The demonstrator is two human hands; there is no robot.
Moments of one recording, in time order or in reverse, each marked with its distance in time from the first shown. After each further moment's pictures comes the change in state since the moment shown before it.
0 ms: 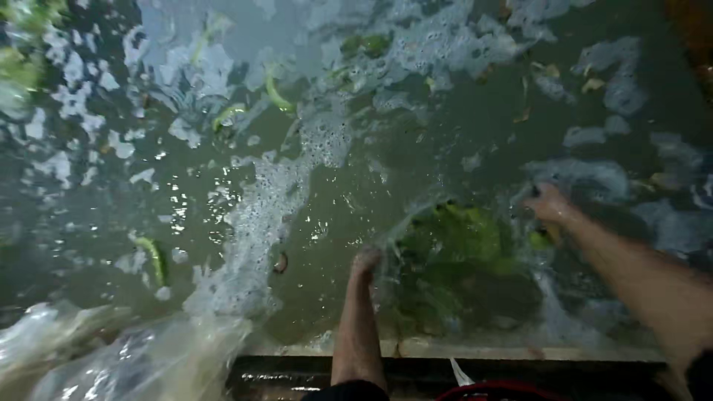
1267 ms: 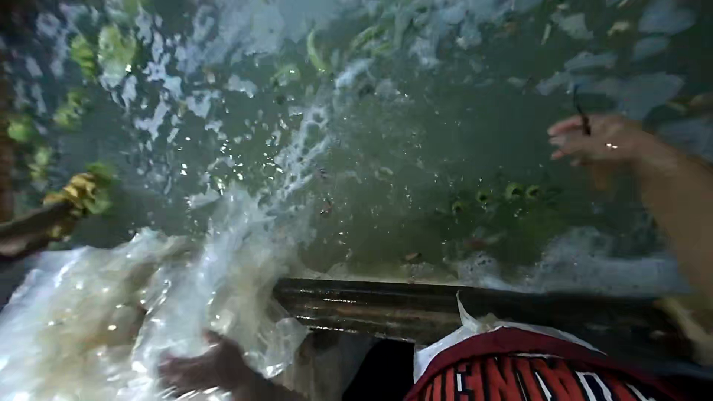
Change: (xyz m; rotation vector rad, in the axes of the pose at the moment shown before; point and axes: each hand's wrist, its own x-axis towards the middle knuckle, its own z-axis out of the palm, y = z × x) left_hand -0.339 -0.121 -0.187 0.538 1.459 -0.347; right_hand -0.105 -0.032 -0.045 0.077 -0.135 -0.223
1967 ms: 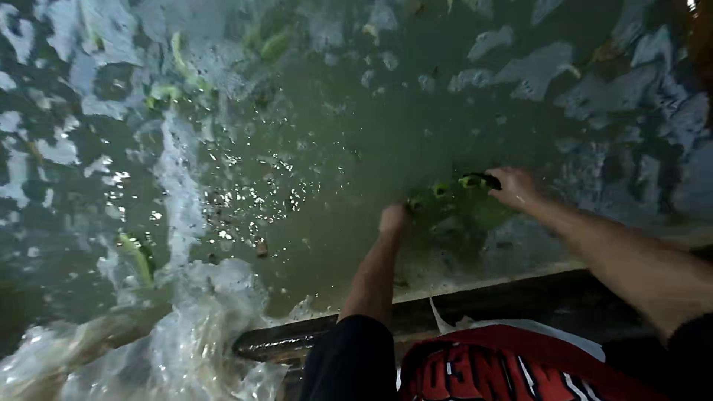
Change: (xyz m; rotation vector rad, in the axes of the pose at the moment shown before) left_hand -0.258 0.359 0.205 0.047 -1.469 0.990; right_hand 0.028 0.105 0.074 -0.431 -0.044 0.098
